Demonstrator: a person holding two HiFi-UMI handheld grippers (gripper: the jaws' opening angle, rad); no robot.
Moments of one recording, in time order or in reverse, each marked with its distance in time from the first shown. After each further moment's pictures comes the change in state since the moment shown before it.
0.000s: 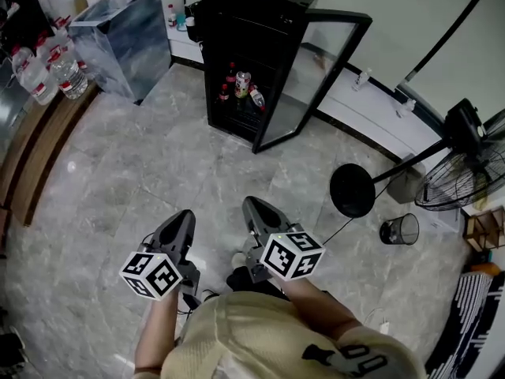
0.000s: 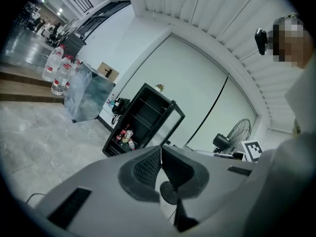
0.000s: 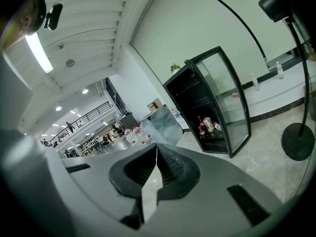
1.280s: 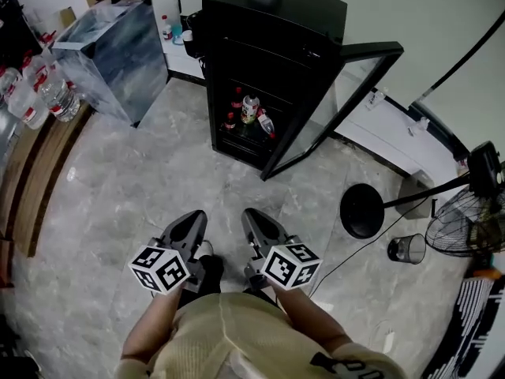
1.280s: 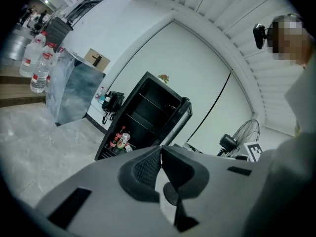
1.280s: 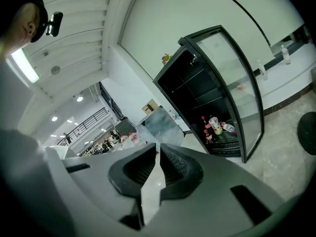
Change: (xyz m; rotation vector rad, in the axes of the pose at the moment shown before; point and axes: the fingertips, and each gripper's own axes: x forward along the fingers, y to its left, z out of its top) left arm 0.186 0.106 0.099 0.027 0.114 -0.092; right arm 0.193 -0.050 0.073 0.095 -0.016 0.004
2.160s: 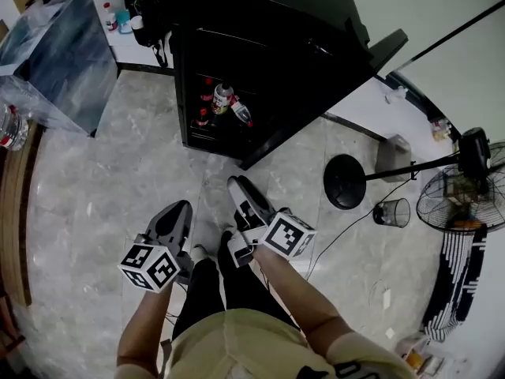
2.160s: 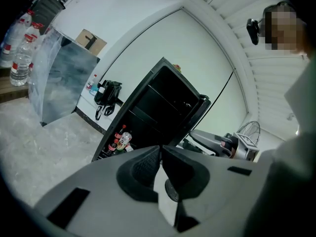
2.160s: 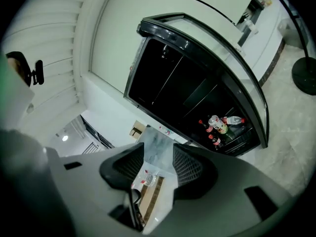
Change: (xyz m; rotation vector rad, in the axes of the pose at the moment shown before) left arm 0.117 0.137 0.048 -0.019 0.118 -0.108; right arm 0.170 -0.071 0.067 0.355 -0.233 -0.075
